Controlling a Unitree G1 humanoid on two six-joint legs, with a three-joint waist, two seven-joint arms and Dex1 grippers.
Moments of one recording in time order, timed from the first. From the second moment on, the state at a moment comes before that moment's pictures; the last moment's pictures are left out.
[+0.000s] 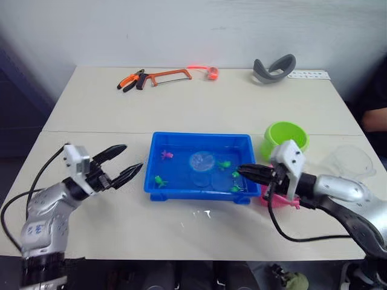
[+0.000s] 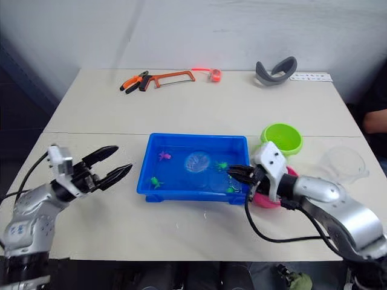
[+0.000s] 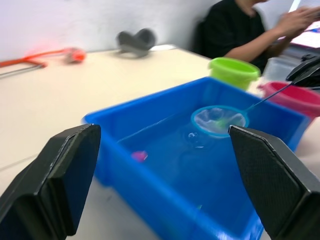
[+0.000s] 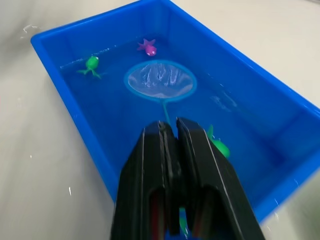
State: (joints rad) left arm -0.07 0.53 0.39 -0.13 -0.56 0.25 -0.89; right arm -0.26 -0.86 0.05 -0.48 0.69 0.65 0.61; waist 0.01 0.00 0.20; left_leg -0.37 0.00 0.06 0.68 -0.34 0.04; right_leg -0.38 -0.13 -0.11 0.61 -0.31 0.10
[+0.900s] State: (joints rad) left arm -0.08 0.93 0.40 -0.19 -0.63 0.47 -1.03; right arm -0.55 -0.43 0.35 -0.18 0.27 0.54 0.67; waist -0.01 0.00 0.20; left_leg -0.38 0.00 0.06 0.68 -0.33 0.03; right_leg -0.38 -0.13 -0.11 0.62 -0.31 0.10
